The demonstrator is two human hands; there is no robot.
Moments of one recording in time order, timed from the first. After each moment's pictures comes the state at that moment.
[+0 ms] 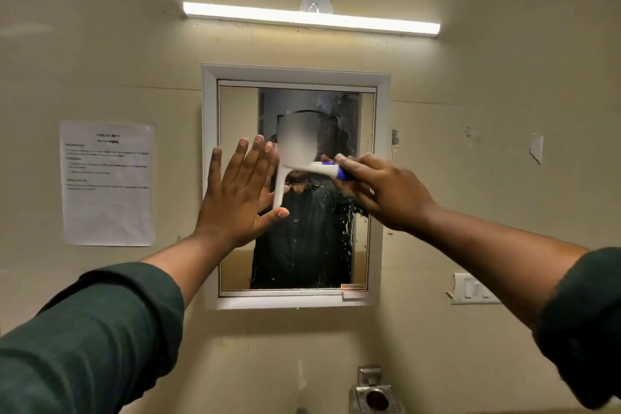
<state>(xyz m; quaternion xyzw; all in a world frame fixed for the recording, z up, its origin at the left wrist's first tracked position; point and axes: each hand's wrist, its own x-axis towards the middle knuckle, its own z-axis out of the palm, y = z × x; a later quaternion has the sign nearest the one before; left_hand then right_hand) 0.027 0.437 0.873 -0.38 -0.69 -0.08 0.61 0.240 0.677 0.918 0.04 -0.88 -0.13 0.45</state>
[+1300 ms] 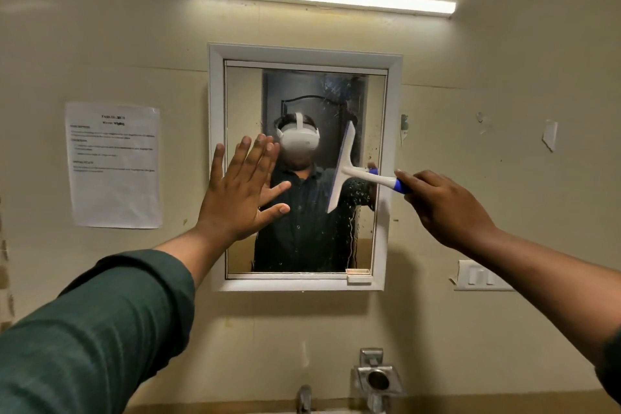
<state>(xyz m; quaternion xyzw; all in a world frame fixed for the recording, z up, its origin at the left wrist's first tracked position) 0.005 0.432 0.850 -0.39 -0.71 -0.06 0.59 0.284 0.736 0.865 -0.06 -0.87 -0.16 0.46</state>
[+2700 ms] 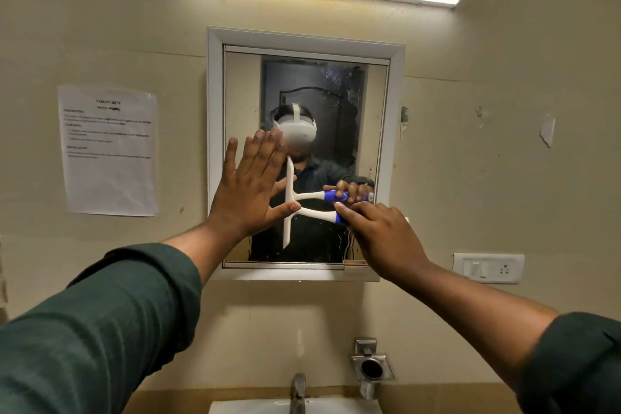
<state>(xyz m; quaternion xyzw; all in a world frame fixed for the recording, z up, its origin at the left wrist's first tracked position) 0.022 0.447 0.843 -0.40 -0.73 -0.06 0.55 0.228 0.668 0.788 -0.02 -0.87 -0.16 0.46</state>
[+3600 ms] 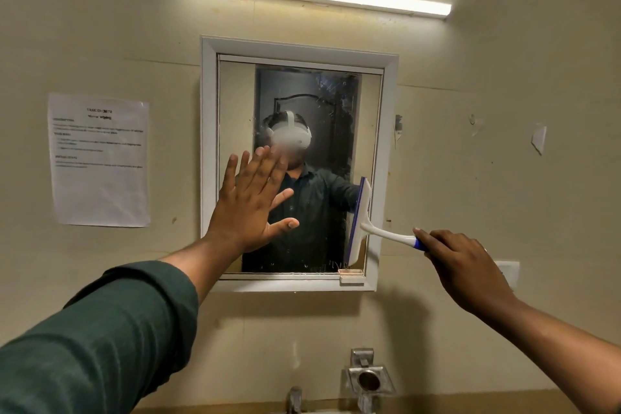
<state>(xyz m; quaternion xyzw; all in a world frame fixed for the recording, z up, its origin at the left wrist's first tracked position) 0.021 0.456 0.831 -0.41 -0.72 -0.05 0.55 0.319 0.786 0.757 -0.09 -0.87 -0.19 0.45</state>
